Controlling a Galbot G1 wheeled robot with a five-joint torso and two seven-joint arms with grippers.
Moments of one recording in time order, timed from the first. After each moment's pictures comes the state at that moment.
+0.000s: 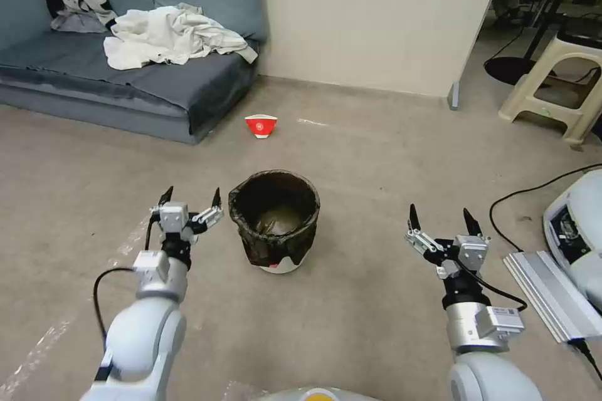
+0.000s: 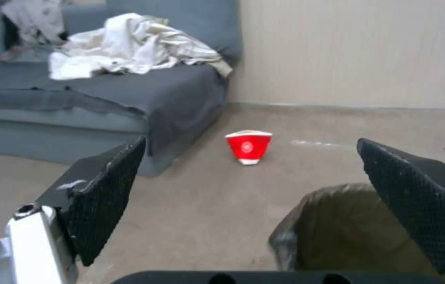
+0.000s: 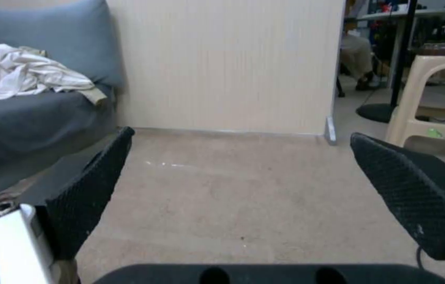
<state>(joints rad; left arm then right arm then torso) 1.34 -1.32 -0.56 -2.03 -0.20 0.20 -0.08 -1.68 1.58 0.58 2.20 0.04 0.08 0.02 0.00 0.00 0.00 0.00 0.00</state>
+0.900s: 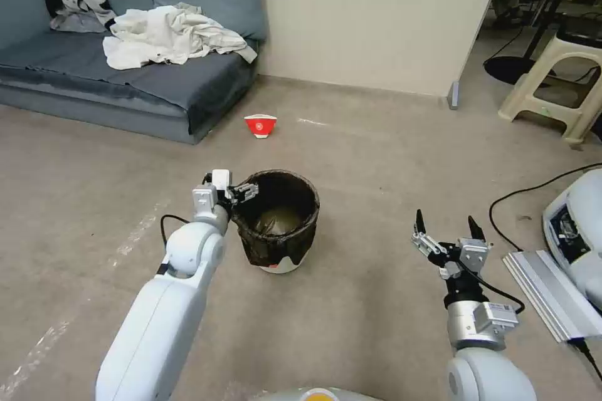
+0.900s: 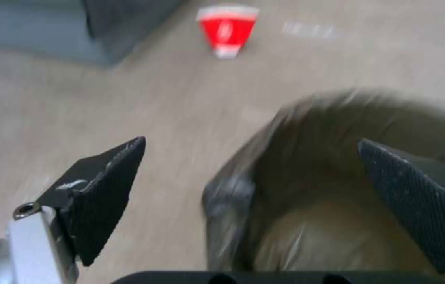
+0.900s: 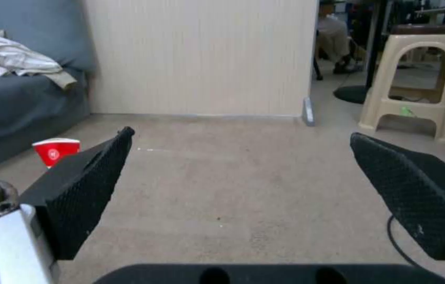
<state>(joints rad) 0.98 -1.30 -0.34 -1.75 -0.39 0.65 -0.29 -1.66 1.59 0.62 2.13 0.06 0.08 0.05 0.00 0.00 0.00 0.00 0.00</state>
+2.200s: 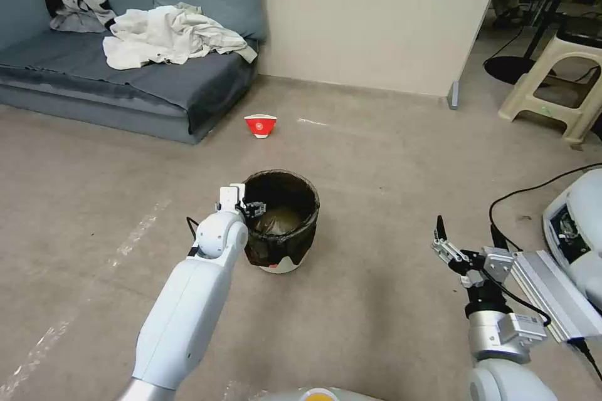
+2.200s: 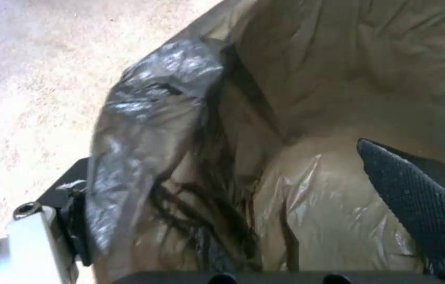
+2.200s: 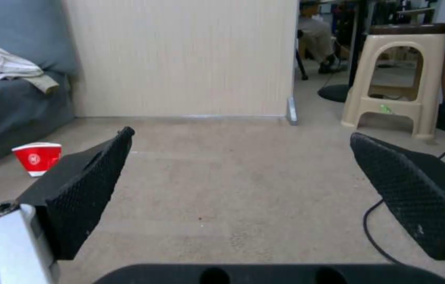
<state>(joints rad) 0.89 -1.36 -0.28 -1.54 -0.41 0.73 -0.36 -1.69 1.58 0.69 2.14 0.11 0.10 0.03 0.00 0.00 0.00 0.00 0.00</state>
